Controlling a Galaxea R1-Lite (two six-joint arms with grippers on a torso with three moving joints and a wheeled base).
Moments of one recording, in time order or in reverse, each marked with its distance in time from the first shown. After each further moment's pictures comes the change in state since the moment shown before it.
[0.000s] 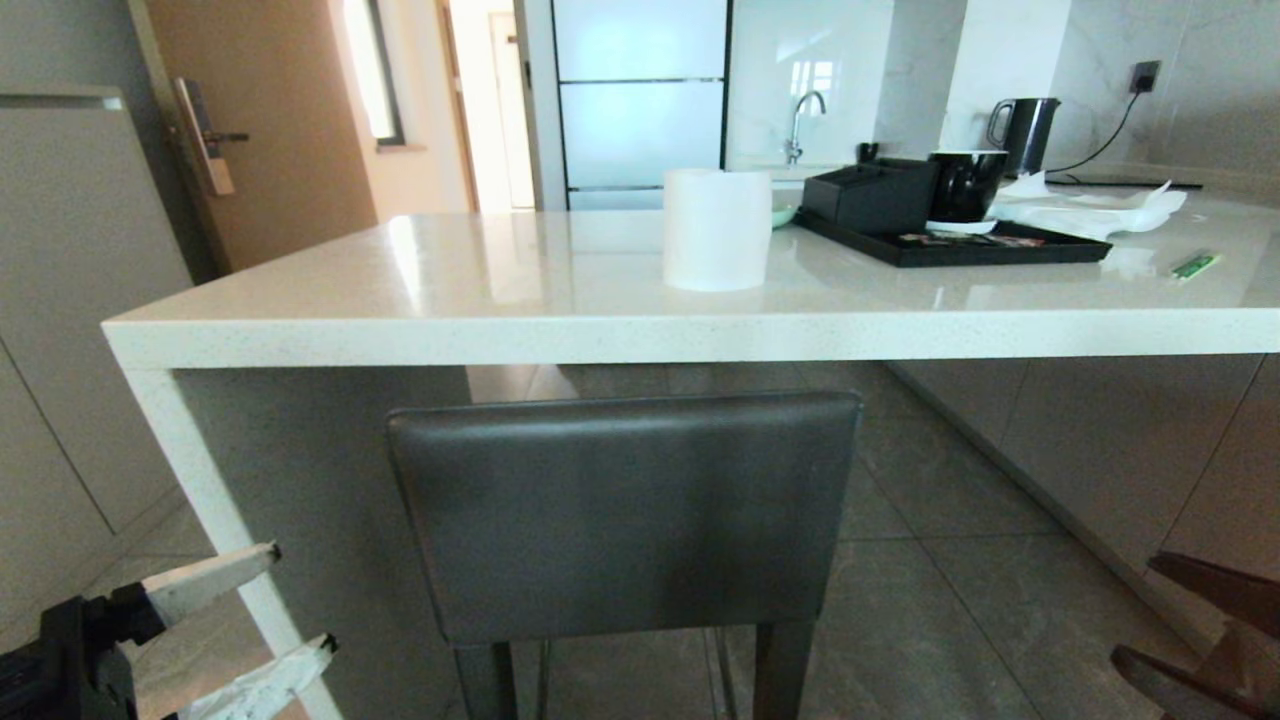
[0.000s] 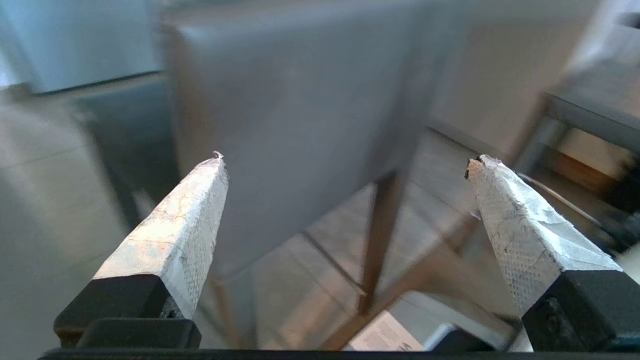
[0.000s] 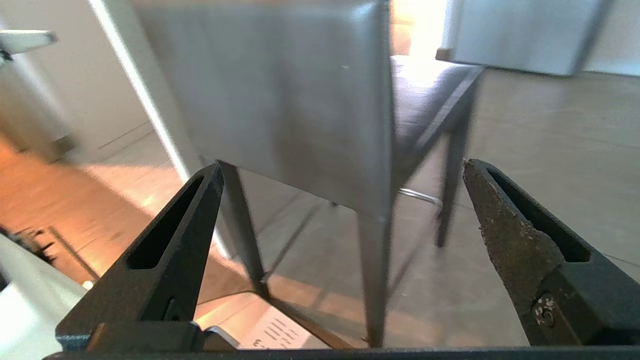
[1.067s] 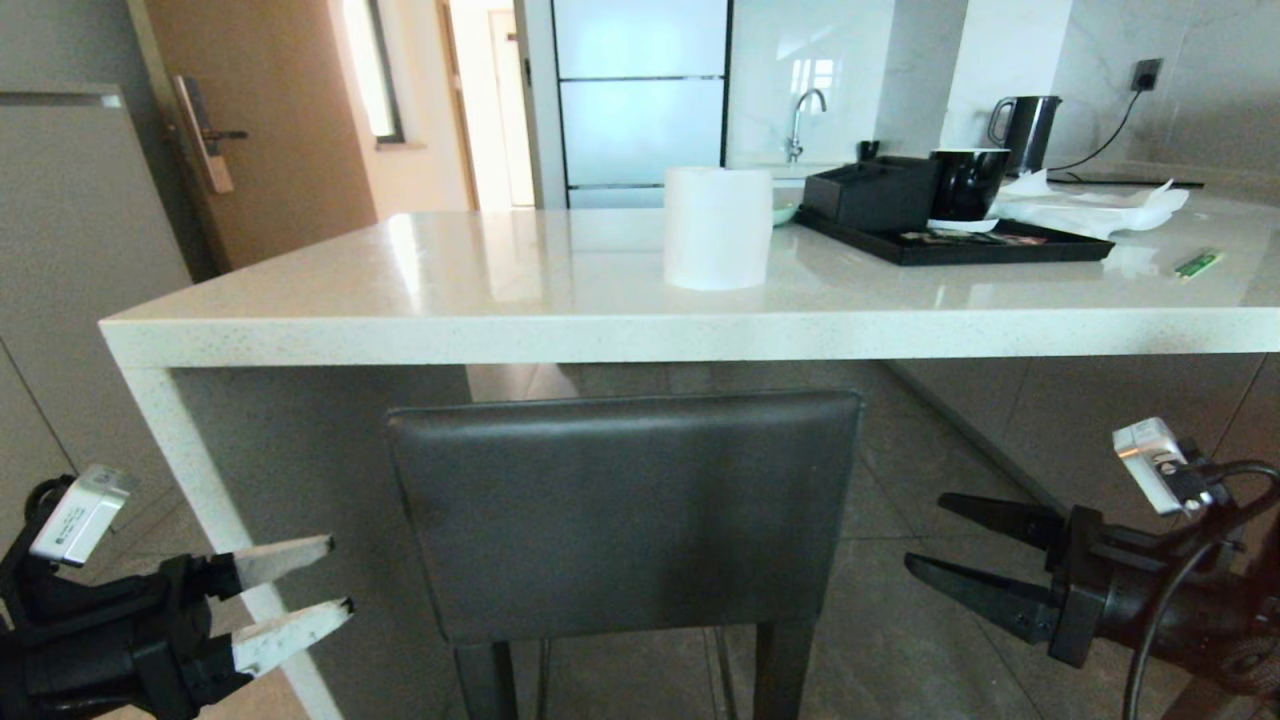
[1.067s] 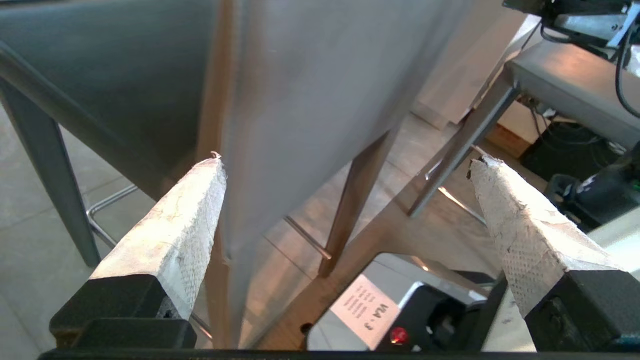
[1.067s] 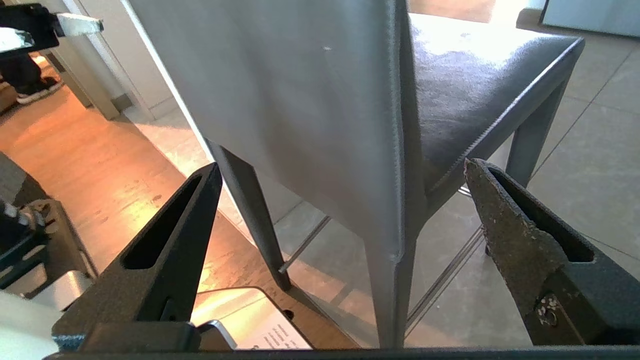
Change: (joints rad) left arm 0.291 0.543 -0.012 -0.315 -0.461 0.063; right arm -0.050 0.738 0.040 -0.675 0.234 -0.036
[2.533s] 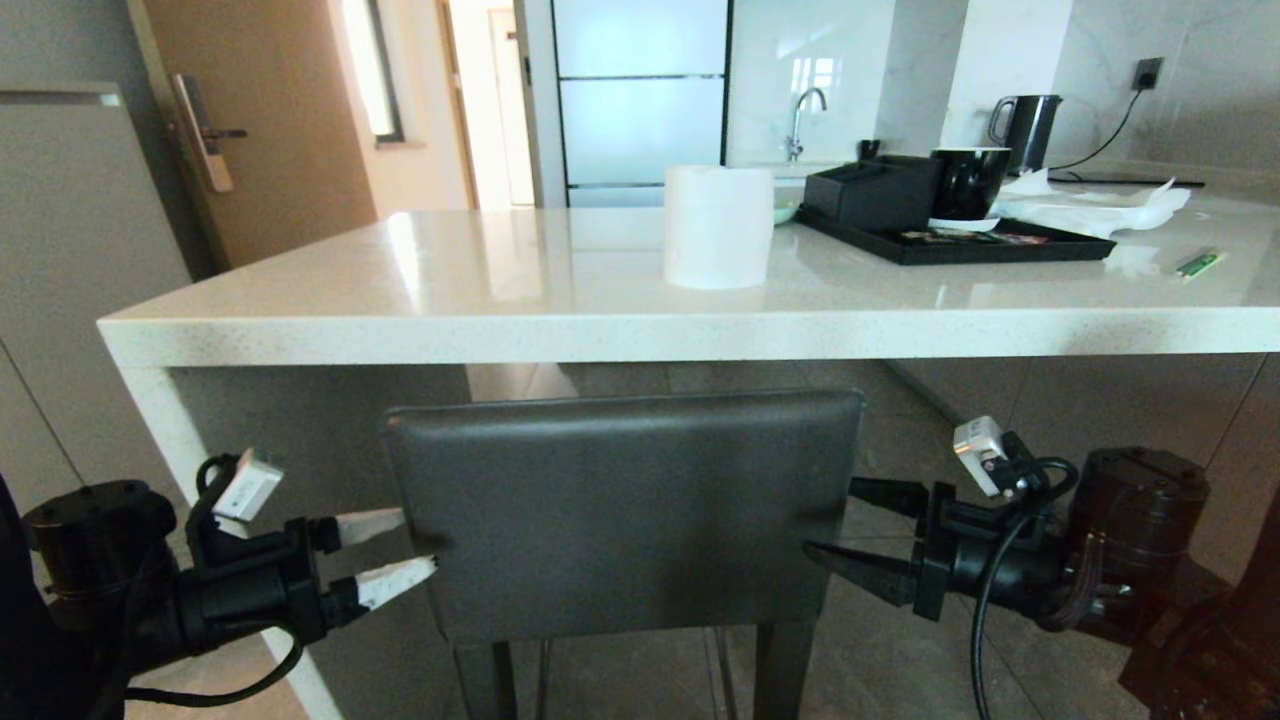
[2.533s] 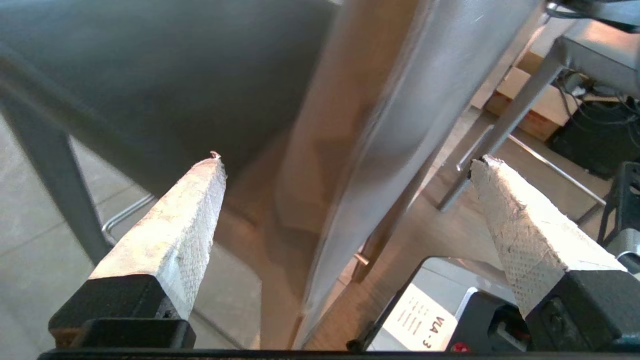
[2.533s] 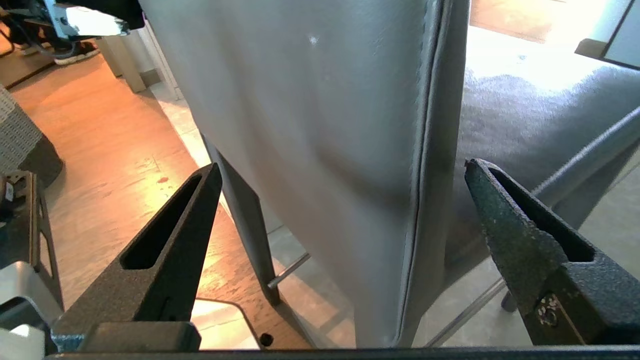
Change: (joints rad) left arm -0.129 0.469 -0.108 -0.383 0.095 0.009; right arm 0.110 0.424 -0.137 -0.330 0.056 -0.050
